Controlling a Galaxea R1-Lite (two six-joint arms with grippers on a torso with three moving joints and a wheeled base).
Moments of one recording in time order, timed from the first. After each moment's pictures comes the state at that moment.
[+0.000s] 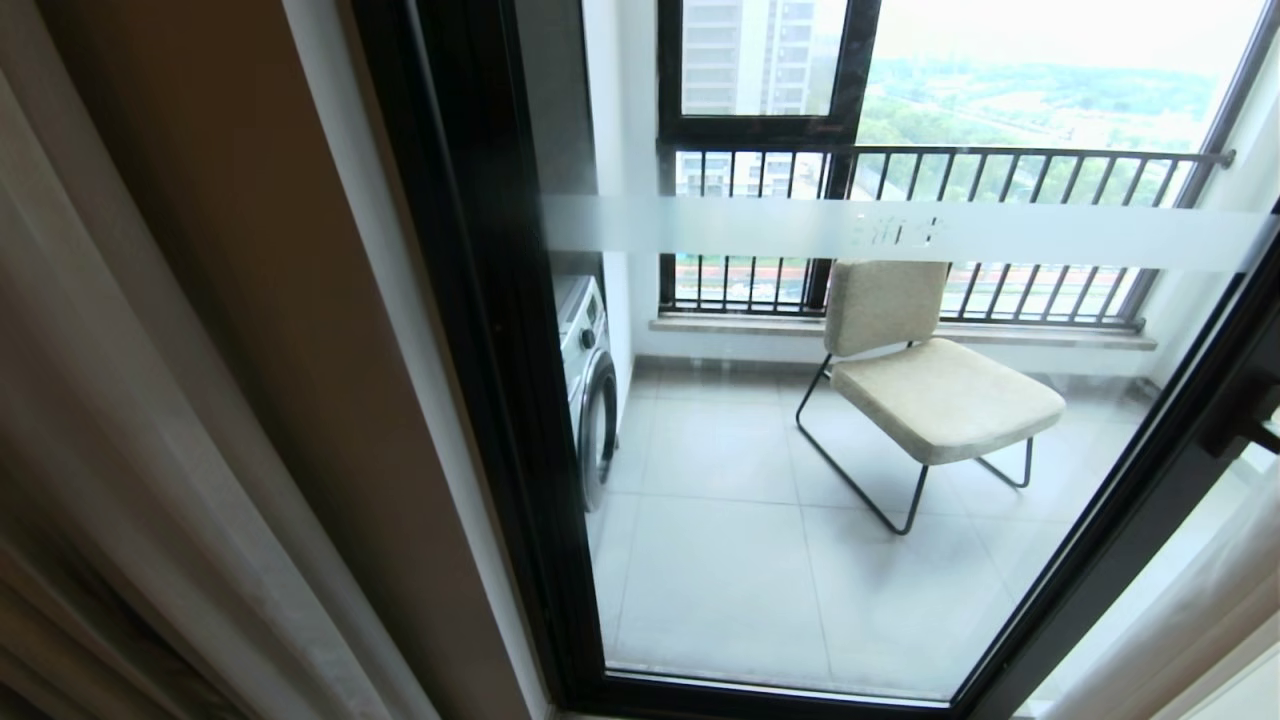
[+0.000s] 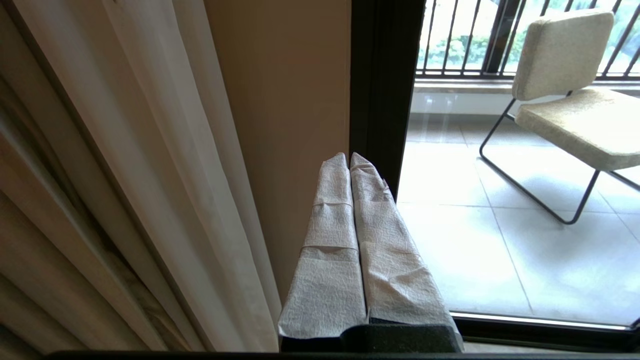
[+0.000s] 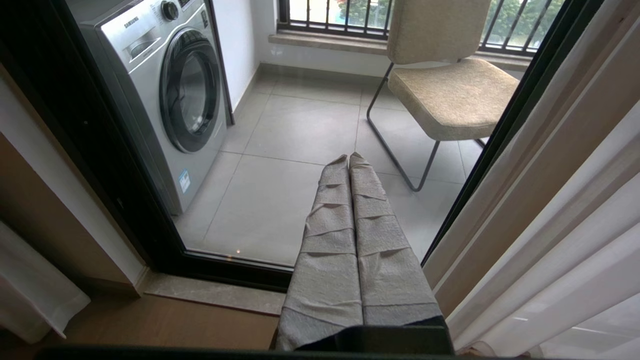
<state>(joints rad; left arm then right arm) 0.00 0.00 0.00 -0.03 0.00 0.02 0.01 0.00 -0.04 0.11 0.02 -0.05</state>
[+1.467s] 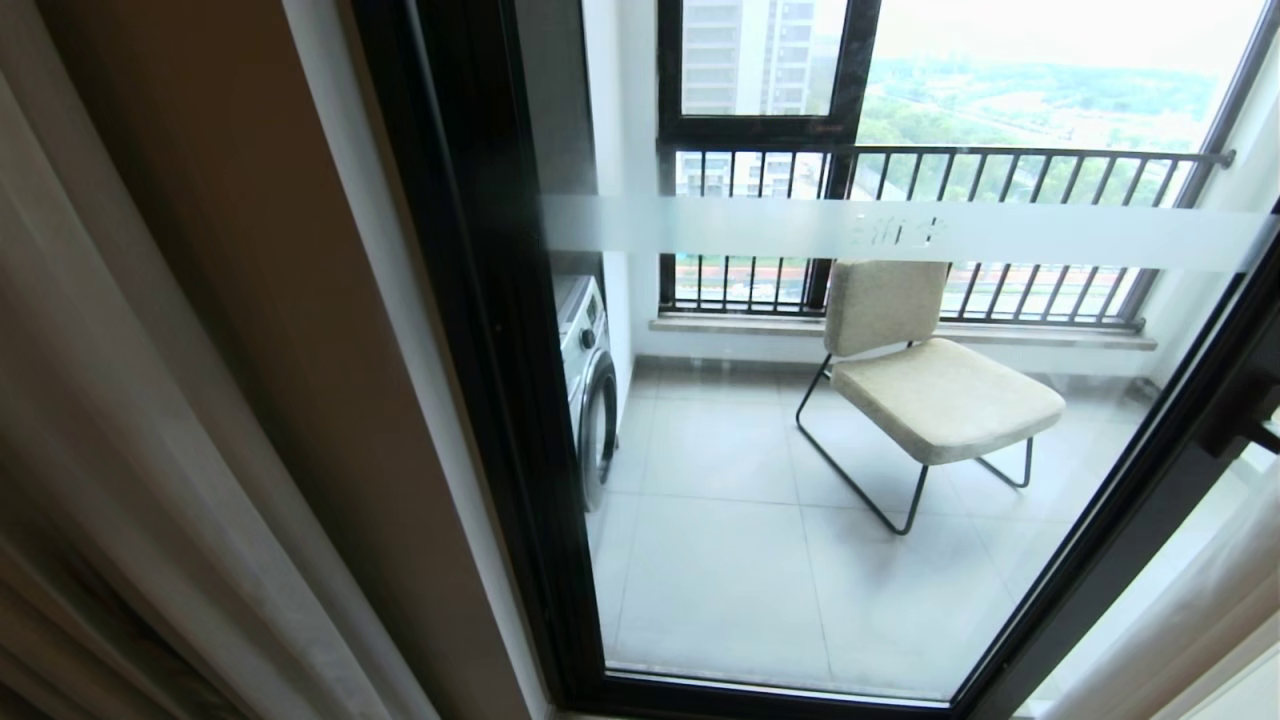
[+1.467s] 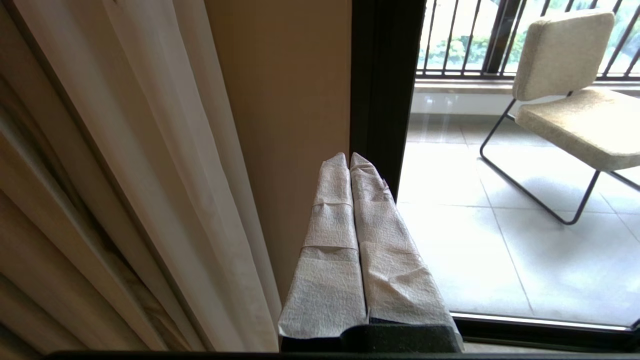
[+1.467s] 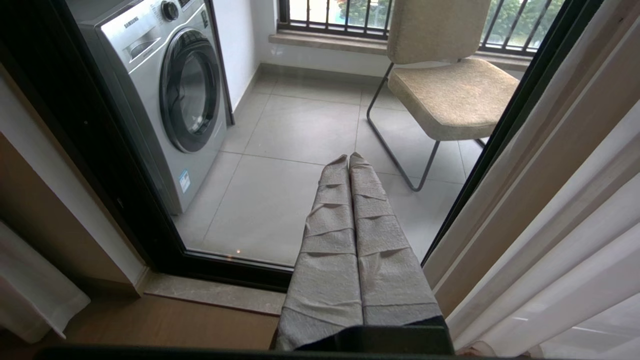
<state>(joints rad) 0.00 0.00 0.00 -0.03 0.00 0.02 0.01 0.00 -0.04 0.11 0.02 -0.05</state>
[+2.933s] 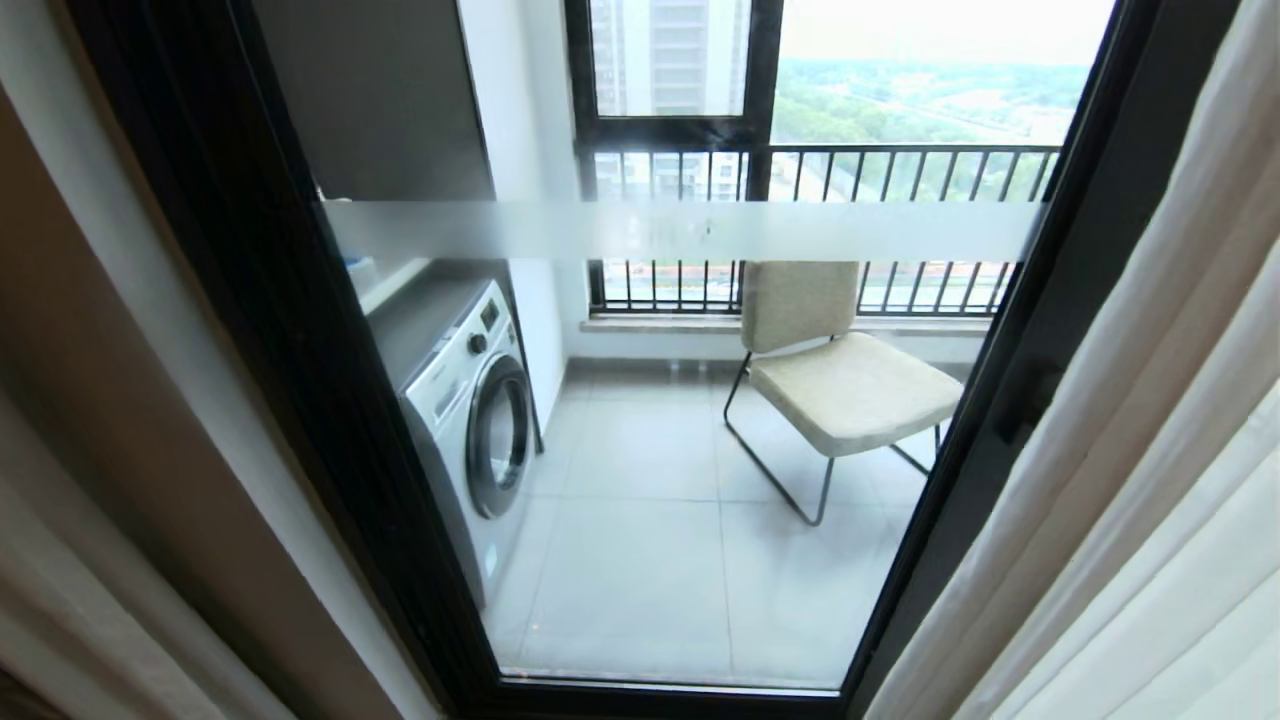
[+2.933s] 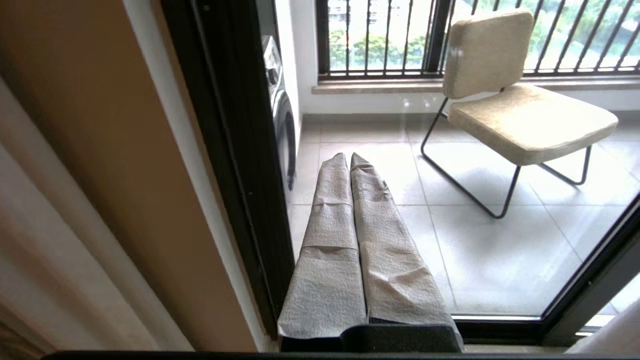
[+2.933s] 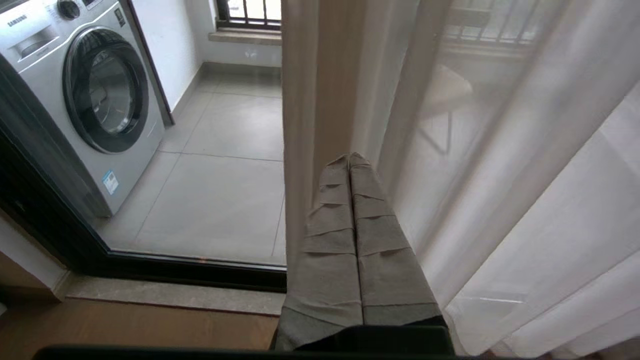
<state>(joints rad) 0.00 0.00 0.00 -0.03 0.00 0.02 0.01 0.00 -0.04 0.11 0.02 -0.05</state>
